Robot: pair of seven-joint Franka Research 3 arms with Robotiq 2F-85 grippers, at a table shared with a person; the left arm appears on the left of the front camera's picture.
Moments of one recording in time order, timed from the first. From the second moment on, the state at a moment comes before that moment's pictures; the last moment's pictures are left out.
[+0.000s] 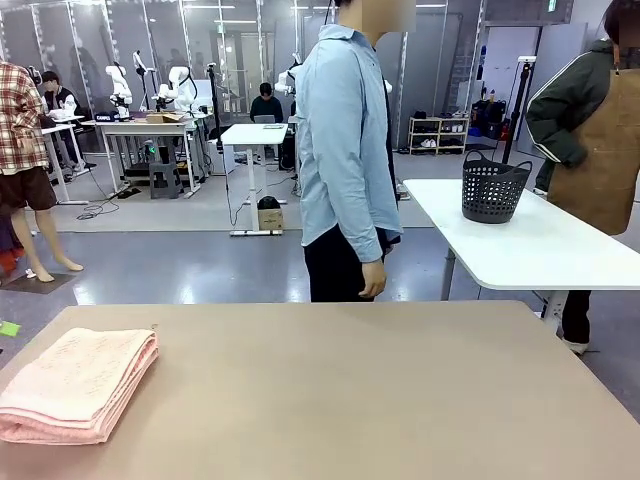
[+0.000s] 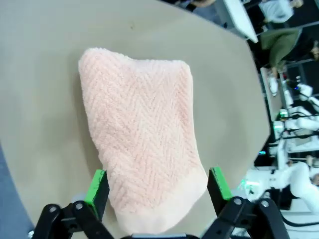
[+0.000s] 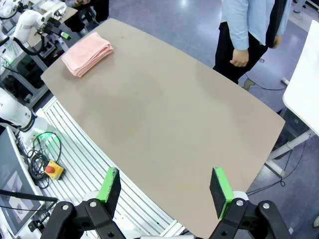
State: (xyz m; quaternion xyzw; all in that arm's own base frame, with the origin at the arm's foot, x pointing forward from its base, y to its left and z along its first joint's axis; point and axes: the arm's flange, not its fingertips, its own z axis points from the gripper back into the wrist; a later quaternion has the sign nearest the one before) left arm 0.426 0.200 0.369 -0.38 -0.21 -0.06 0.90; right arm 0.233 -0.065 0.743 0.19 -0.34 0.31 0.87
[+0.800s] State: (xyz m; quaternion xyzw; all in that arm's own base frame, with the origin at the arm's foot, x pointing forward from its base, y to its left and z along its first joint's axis) left arm 0.418 0.195 0.373 -0.37 -0.21 -0.06 0.90; right arm 0.233 -0.065 0.743 0.19 -0.34 0.31 0.87
